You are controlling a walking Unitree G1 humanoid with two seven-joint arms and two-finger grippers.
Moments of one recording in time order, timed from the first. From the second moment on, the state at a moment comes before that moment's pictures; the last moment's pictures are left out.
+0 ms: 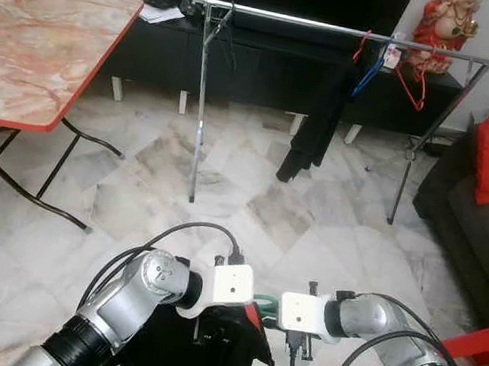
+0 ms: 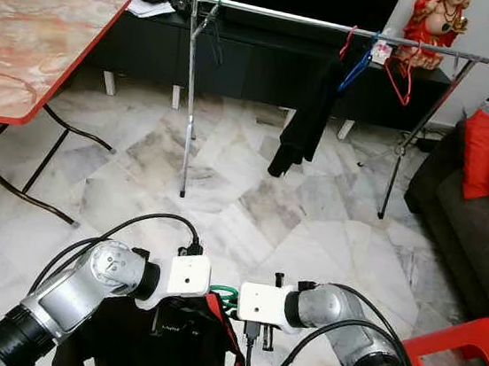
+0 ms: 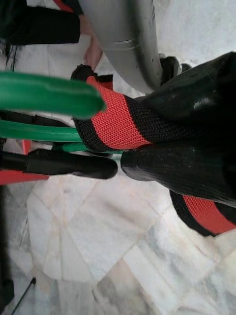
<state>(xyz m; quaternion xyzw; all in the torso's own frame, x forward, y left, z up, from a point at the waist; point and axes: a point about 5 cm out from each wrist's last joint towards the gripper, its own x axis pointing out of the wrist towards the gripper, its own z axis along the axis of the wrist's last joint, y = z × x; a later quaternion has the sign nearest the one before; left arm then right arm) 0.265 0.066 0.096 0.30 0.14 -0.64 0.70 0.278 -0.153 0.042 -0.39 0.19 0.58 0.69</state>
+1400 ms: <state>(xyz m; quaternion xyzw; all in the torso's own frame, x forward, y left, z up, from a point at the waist) 0.270 0.094 0.108 0.31 0.16 -0.64 0.69 0.275 -0.149 0.039 -0.38 0.19 0.59 0.69</state>
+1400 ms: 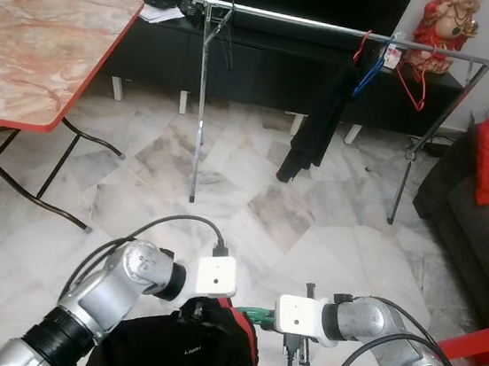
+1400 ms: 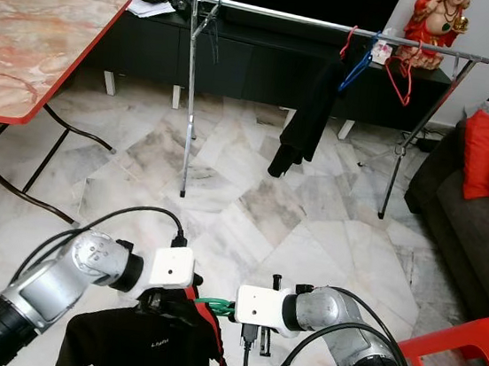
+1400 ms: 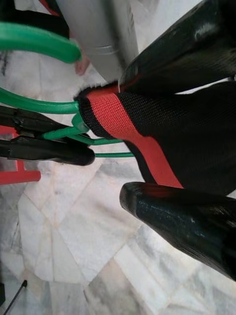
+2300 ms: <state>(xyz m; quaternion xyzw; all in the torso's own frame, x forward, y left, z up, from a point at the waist) 0.290 0.140 0.143 0.29 0.12 -0.56 0.76 0.278 -0.154 0.032 -0.34 0.20 0.53 0.76</state>
